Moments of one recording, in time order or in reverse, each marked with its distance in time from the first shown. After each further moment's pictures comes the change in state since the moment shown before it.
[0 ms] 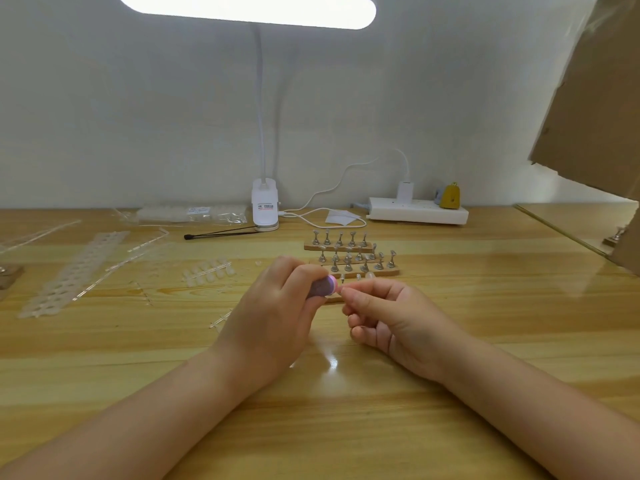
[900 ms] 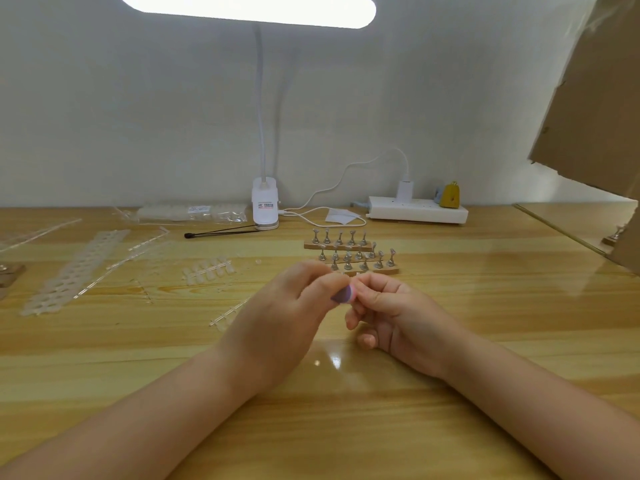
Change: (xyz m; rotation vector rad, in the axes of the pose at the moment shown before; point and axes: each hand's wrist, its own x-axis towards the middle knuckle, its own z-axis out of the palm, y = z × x) left_hand -0.001 0.000 0.006 0.013 -0.024 0.178; right_hand -0.002 -0.002 -0.004 -0.065 -0.129 -0.019
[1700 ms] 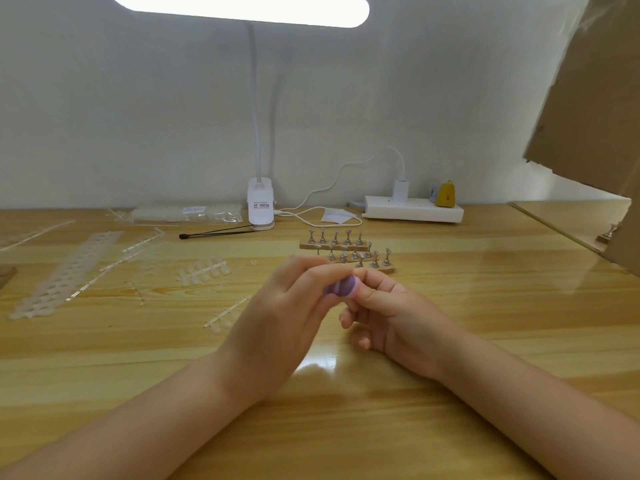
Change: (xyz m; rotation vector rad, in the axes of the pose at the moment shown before) left_hand 0.006 0.011 -0.004 -0.139 0.057 -0.105; right_hand 0.000 0.002 0.001 -0.002 -0.018 -0.051
